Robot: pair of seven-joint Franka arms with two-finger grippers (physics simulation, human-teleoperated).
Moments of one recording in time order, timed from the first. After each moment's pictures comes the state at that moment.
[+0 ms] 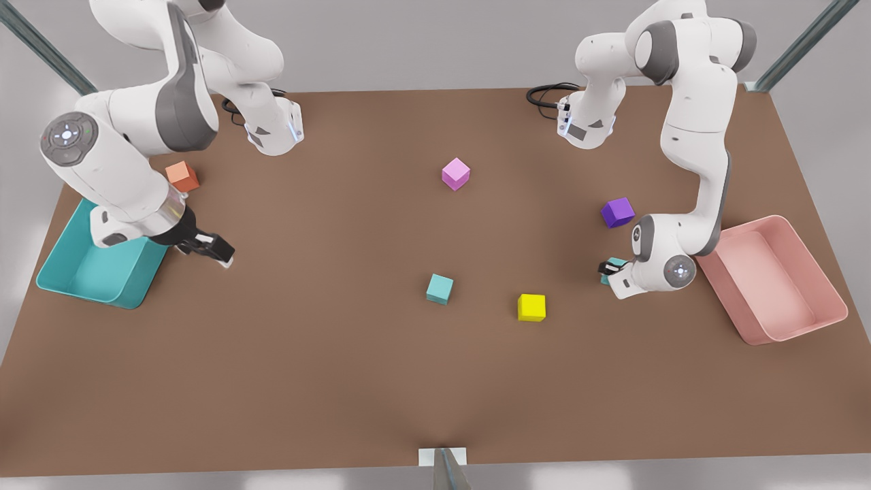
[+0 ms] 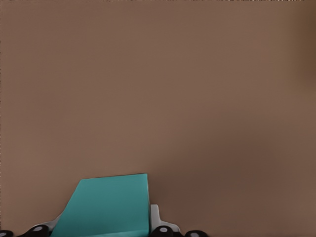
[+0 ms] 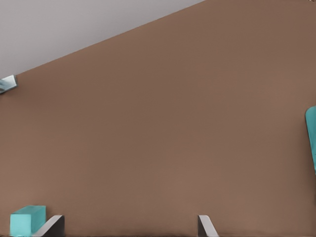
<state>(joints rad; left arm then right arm) 0.01 0.52 -0.01 -2.02 0.02 2.25 0.34 0.10 0.12 0.07 -1.49 0.02 1.68 0.48</state>
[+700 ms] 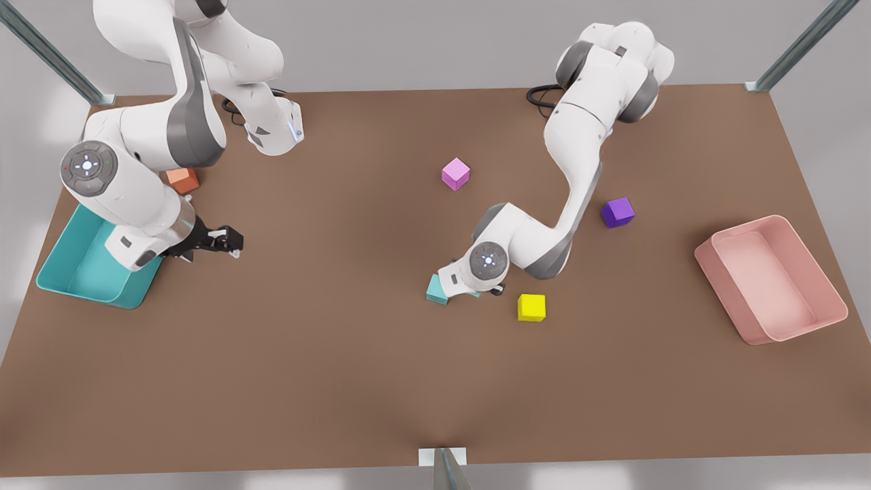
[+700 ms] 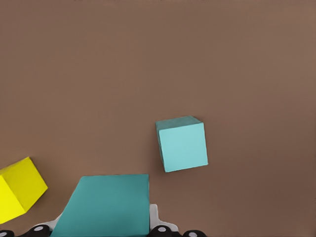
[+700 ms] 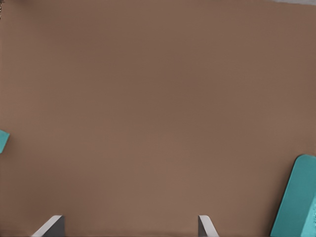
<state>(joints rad) -0.53 0.84 -0.13 -1.10 -0.02 1.78 -0.15 0.10 0.15 0.07 -1.49 -0.01 1.61 0.07</state>
